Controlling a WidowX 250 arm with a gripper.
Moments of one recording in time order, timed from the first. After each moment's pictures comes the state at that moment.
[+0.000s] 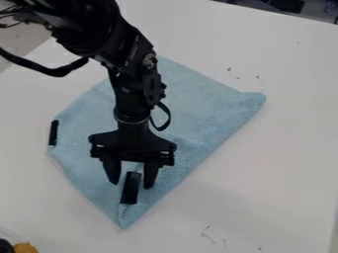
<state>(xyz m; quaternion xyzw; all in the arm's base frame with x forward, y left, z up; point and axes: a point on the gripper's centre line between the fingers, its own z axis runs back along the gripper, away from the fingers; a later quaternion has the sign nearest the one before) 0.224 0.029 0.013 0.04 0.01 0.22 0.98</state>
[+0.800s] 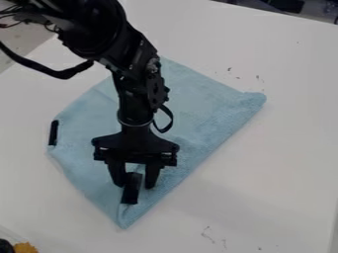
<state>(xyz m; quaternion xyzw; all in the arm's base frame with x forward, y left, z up) 0.227 0.028 0.007 0.04 0.00 0.24 0.97</state>
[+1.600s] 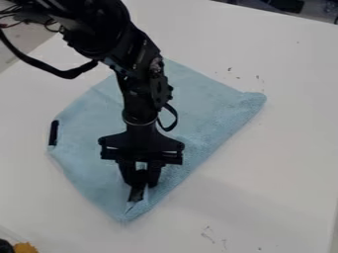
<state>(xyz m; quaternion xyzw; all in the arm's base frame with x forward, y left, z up) 0.234 0.026 0.004 0.03 0.00 0.22 0.97</state>
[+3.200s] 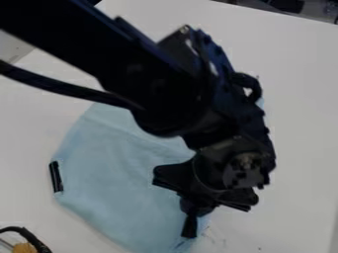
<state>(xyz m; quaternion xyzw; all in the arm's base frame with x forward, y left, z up) 0.215 -0.079 0.032 0.10 -0.15 0.13 0.98</state>
